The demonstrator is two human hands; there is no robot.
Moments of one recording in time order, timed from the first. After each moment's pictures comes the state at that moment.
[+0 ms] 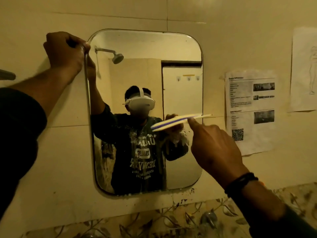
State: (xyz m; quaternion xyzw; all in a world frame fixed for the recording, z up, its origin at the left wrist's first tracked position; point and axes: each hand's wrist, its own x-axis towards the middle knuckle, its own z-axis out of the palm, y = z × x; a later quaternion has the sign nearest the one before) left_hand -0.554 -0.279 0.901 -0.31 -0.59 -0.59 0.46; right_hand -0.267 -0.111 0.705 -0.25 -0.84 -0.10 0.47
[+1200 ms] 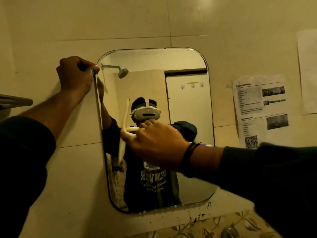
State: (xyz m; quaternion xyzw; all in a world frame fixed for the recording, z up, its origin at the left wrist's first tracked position) left_hand -0.556 -0.287 0.902 -0.34 -0.61 -0.55 0.46; right_hand -0.366 -0.168 0.761 0.08 -0.86 -0.37 0.34
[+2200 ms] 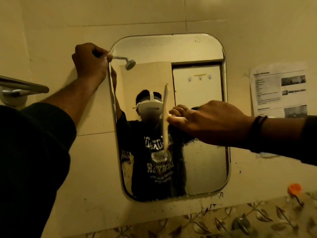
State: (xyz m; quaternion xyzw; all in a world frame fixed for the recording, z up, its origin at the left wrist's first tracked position) left_hand -0.556 -0.285 0.902 -0.34 -0.60 -0.57 0.46; right_hand -0.303 -0.123 0.772 0.04 -0.83 -0.47 0.30
